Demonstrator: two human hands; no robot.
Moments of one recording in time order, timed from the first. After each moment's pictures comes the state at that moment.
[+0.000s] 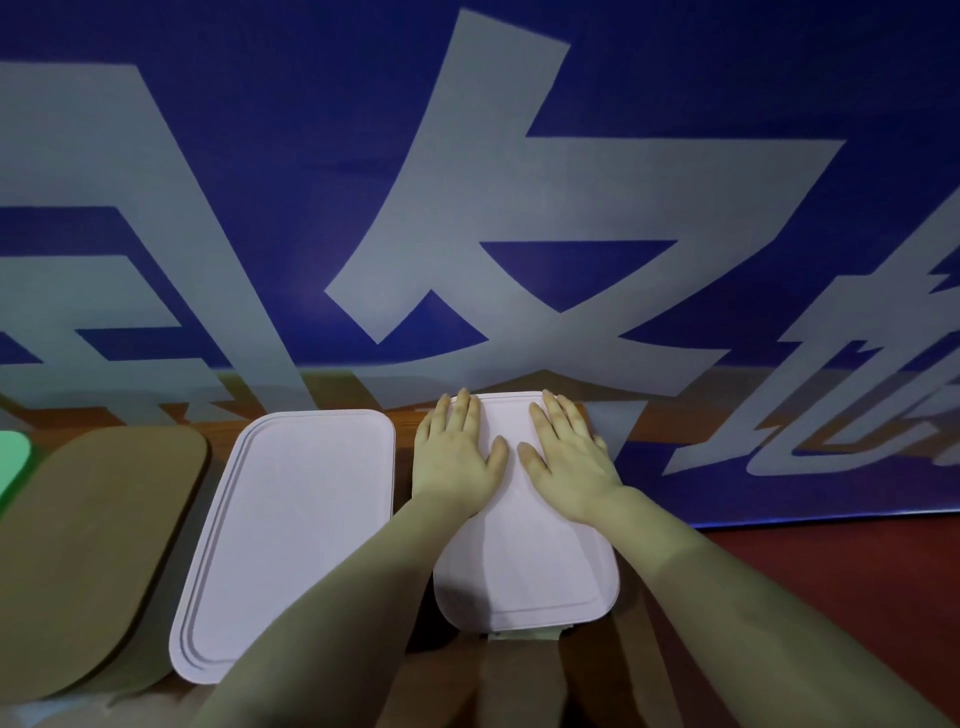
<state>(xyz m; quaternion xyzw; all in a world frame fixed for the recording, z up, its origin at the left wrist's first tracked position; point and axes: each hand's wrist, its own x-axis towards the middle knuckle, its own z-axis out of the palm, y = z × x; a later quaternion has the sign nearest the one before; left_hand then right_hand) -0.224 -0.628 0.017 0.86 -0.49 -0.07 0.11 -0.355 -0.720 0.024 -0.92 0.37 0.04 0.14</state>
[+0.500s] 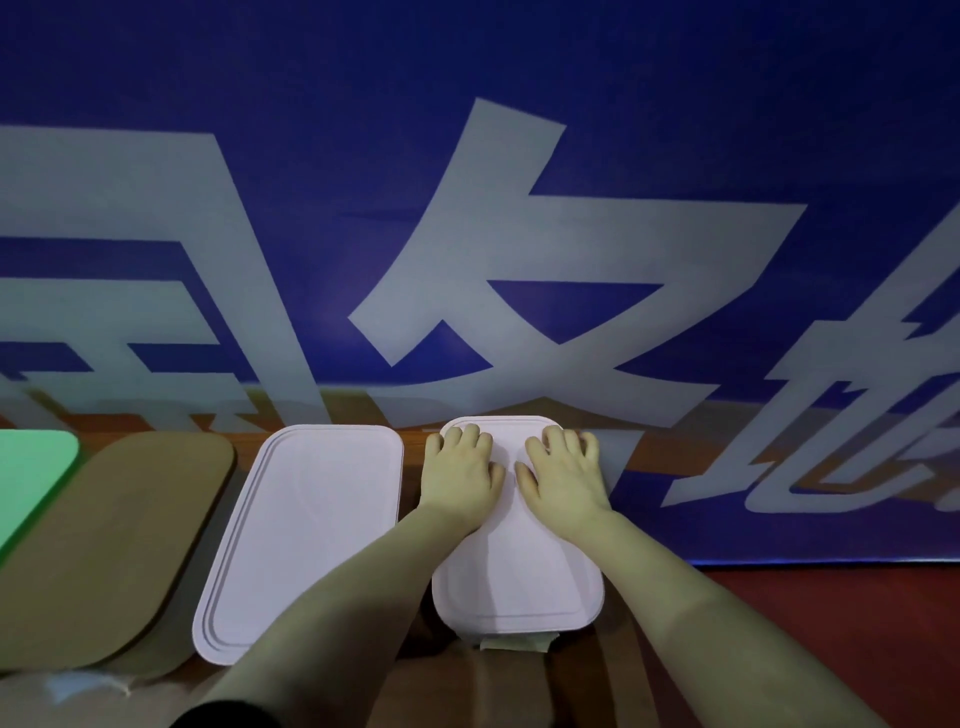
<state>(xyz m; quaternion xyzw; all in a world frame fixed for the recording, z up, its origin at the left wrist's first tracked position) -0.238 -0.619 0.051 0.85 -0.52 -0.02 0.07 -0.354 -0.707 0.036 -0.94 0.34 -0.07 -0.01</state>
